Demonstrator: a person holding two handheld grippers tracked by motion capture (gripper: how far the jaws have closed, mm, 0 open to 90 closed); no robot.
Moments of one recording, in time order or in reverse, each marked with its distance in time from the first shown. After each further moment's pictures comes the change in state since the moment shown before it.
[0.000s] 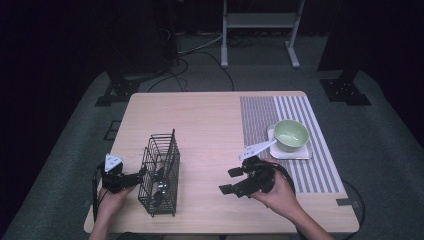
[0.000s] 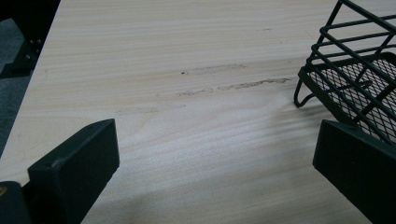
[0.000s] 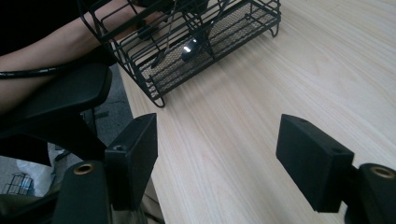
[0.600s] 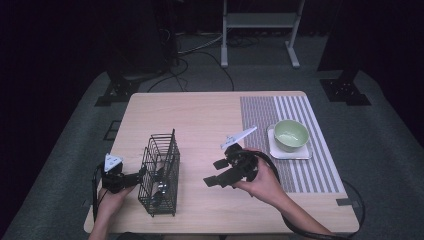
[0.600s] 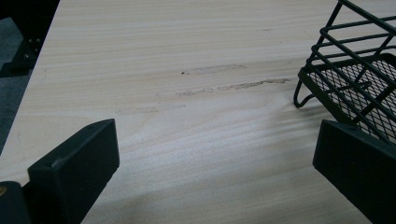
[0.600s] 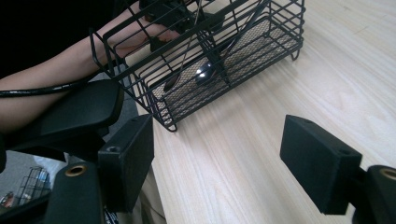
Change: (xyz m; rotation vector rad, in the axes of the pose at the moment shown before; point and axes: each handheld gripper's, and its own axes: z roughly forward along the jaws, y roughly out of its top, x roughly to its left) left arm 0.000 0.000 0.000 -0.003 -0.003 -0.007; right arm 0.004 0.043 0.022 0.046 0.054 -0.003
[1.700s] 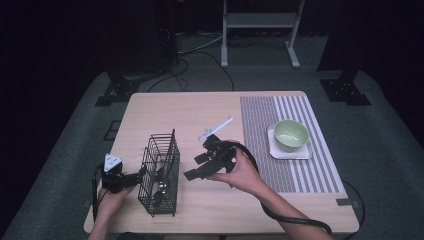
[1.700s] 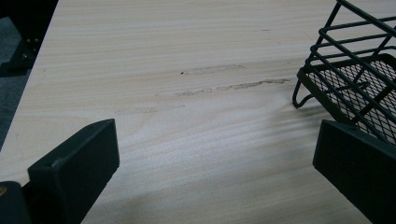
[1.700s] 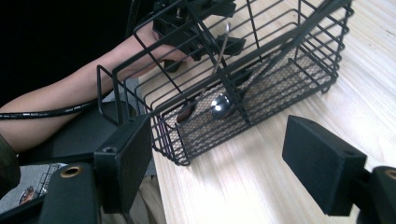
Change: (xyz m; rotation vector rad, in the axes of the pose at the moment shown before) left arm 0.000 0.000 0.000 0.001 -0.006 -0.002; right arm 0.003 0.042 0.036 0.019 0.067 -0.015
